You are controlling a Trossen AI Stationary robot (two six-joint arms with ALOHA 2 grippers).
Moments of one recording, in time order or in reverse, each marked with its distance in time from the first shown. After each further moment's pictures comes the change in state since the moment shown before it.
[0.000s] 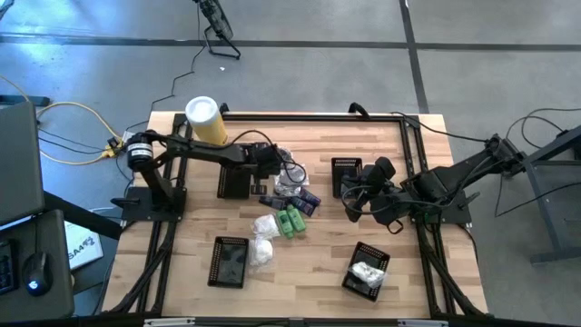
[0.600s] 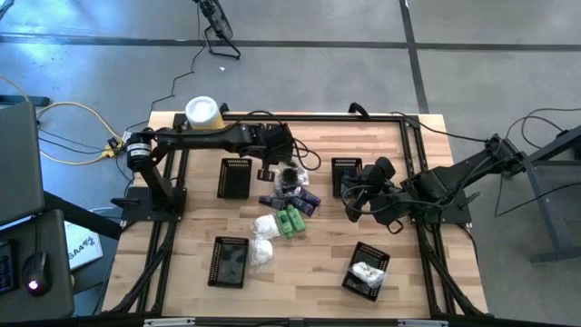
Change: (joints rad) left arm -0.002 -0.004 0.399 -0.339 -0.004 0.158; right arm 0.000 0.000 0.000 0.007 0.002 0.006
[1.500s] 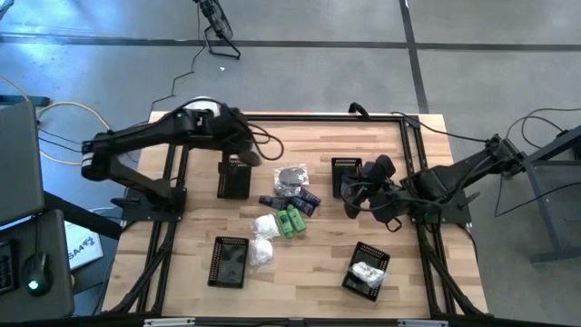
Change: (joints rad) left arm -0.025 -0.392 0.051 -0.395 -0.101 -0.138; right arm -0.018 0.000 0.000 0.013 0.027 0.001
